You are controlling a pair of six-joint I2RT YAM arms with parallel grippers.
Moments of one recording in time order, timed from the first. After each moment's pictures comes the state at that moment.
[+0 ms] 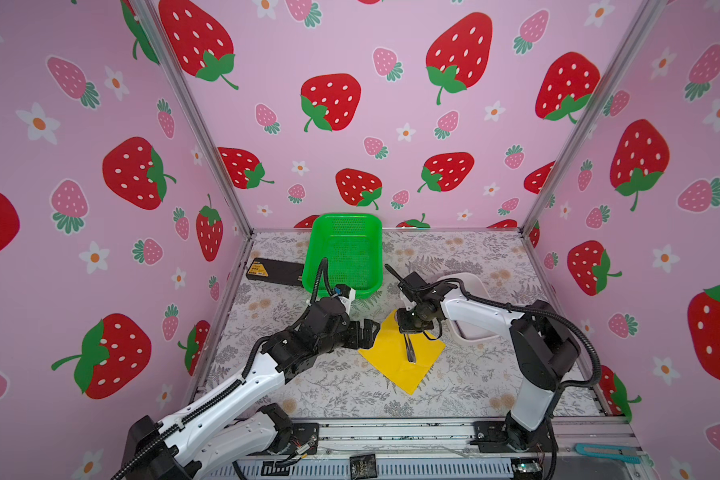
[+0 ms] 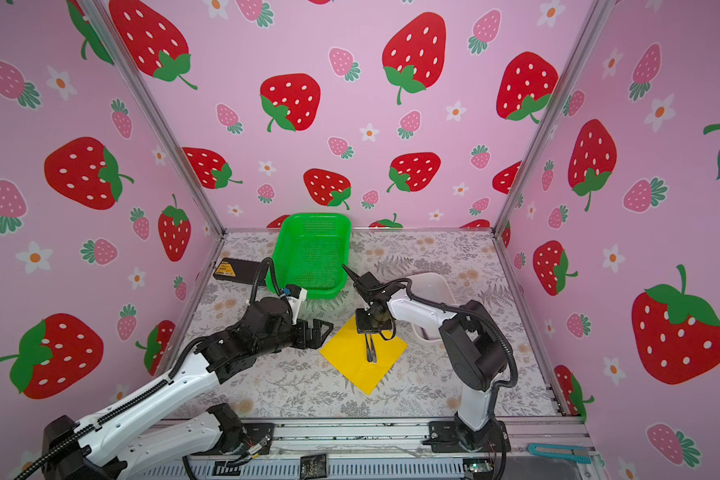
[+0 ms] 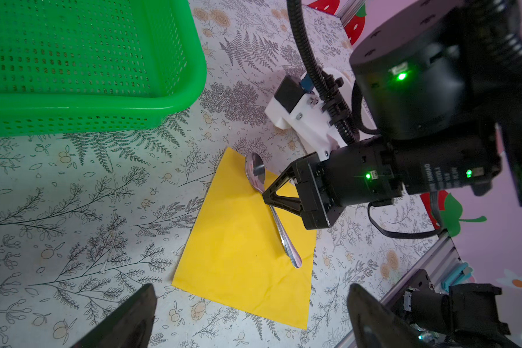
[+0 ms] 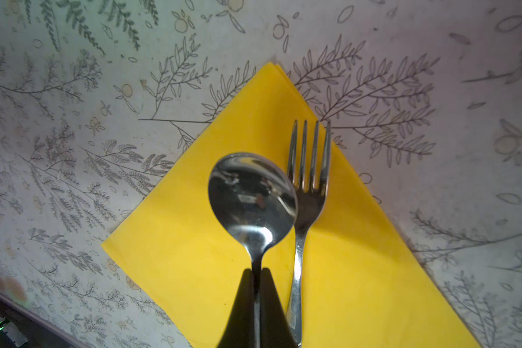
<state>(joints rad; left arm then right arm) -0.71 0.98 0.76 -0.44 0.05 -0.55 0.82 1.81 1.22 -0.65 -0.16 0.57</state>
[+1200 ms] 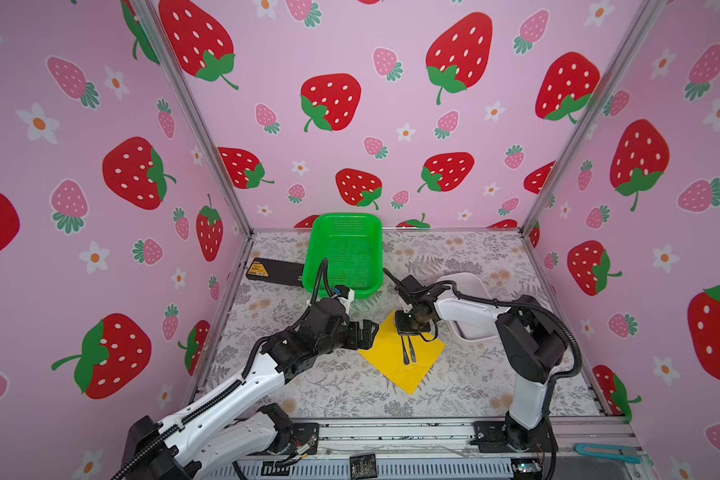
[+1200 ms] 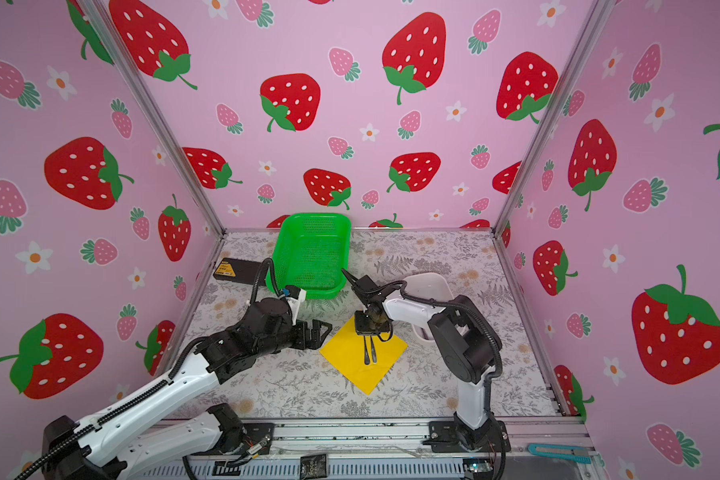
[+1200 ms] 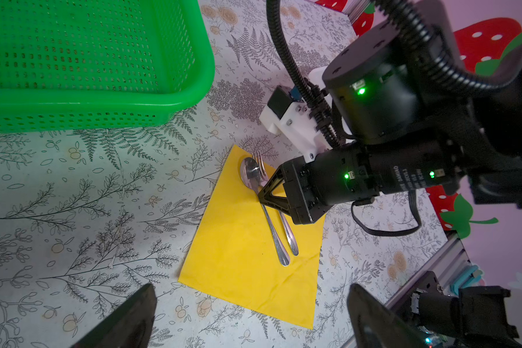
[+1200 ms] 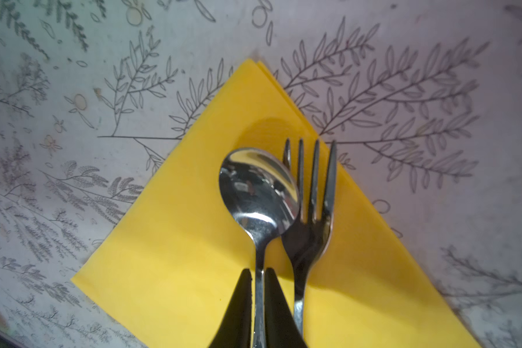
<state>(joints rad) -0.71 0.97 0.76 -0.46 0.04 -0.55 0.82 1.88 1.22 -0.61 -0.16 0.59</state>
